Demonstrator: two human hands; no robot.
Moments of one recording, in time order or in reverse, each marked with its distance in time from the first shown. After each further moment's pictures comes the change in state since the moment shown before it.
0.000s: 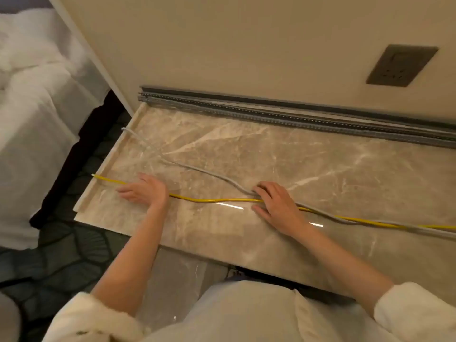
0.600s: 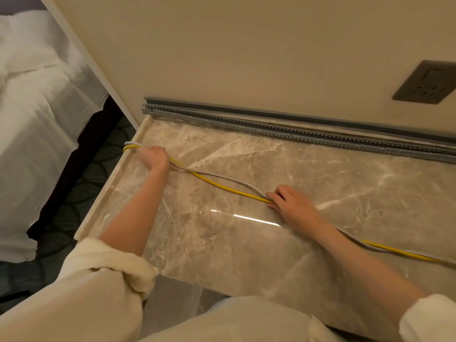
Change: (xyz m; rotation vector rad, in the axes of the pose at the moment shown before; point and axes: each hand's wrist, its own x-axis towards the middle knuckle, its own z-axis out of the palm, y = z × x) left_hand 0.094 0.087 0.102 0.065 -0.245 0.098; right_hand 0.062 0.035 0.005 -0.105 -0.010 -0.068
